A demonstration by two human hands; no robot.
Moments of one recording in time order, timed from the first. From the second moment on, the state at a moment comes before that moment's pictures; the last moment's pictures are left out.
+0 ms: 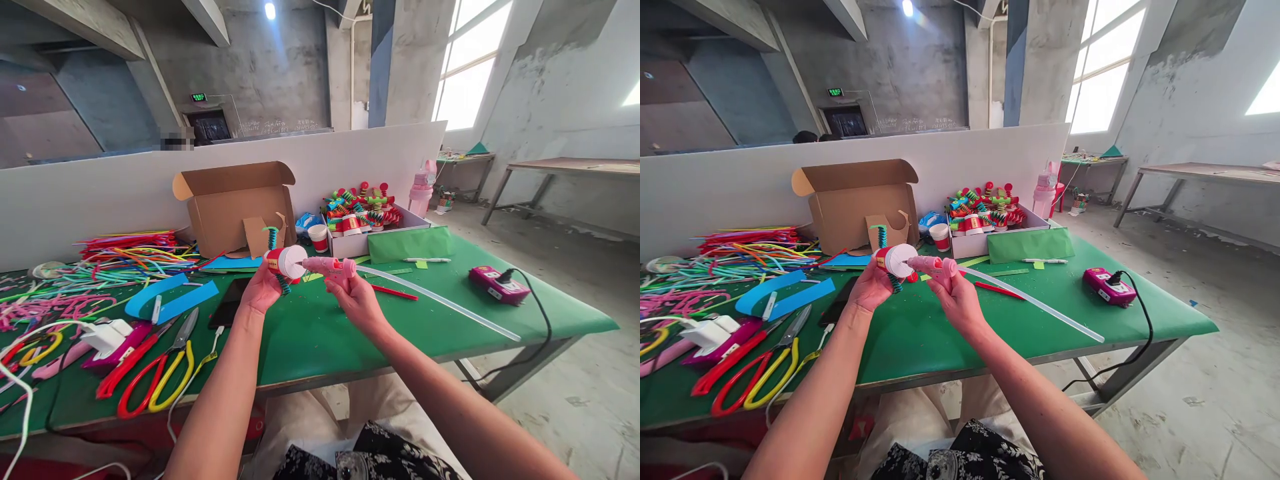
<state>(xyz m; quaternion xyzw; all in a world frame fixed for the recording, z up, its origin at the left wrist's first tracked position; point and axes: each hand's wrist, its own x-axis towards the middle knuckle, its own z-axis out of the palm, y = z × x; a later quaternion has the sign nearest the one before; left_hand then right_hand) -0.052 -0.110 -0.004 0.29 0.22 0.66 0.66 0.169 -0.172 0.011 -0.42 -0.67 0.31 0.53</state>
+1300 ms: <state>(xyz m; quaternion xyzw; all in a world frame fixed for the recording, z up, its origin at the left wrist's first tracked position) -0.052 -0.109 -0.005 0.29 0.22 0.65 0.67 0.166 -0.171 0.010 -0.43 -0.66 0.29 0.54</state>
